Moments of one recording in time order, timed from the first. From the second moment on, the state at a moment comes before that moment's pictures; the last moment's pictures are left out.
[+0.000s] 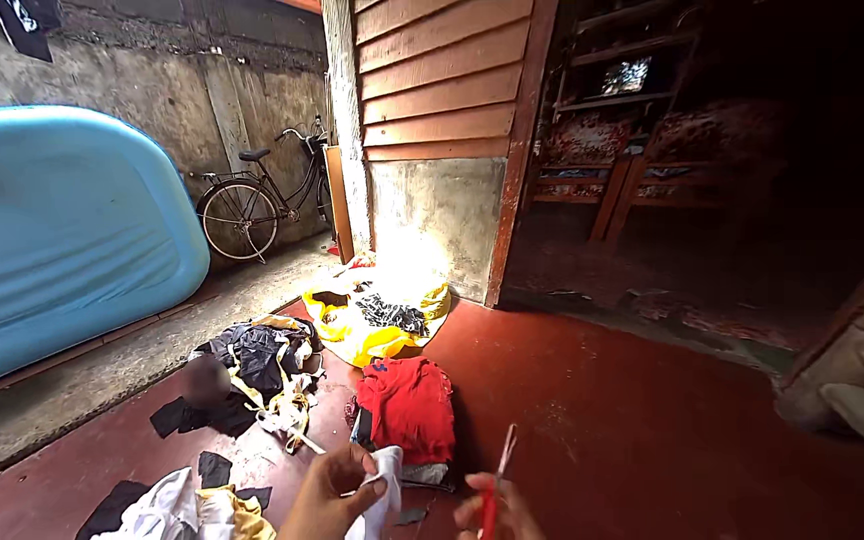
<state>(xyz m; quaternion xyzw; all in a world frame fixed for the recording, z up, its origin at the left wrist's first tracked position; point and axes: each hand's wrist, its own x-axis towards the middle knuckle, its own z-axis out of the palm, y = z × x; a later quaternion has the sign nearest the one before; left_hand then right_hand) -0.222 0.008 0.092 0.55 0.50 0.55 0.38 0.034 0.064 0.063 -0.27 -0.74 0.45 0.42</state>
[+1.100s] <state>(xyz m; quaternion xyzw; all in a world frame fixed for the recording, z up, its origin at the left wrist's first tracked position) -0.062 0.092 0.187 0.42 0.52 0.56 0.49 0.190 0.084 0.176 -0.50 -0.75 0.11 0.43</state>
